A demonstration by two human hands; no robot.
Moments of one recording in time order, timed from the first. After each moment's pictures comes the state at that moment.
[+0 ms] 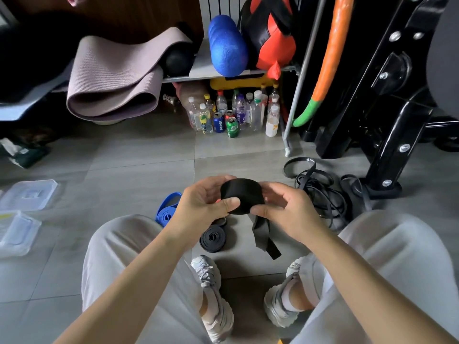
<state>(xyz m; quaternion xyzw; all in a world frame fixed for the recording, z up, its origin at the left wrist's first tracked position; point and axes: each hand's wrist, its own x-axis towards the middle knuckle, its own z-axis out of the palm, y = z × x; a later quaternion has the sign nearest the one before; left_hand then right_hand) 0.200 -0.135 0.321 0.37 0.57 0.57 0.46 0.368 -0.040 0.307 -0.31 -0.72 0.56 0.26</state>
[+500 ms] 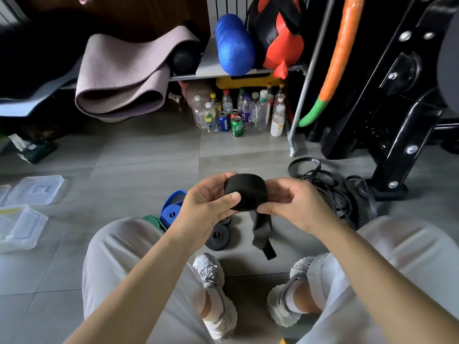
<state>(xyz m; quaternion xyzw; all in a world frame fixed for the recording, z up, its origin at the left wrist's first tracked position) 0.202 -0.140 0.319 0.27 0.49 0.64 0.52 0.367 -0.031 0.309 -0.26 -0.69 0.63 0.23</state>
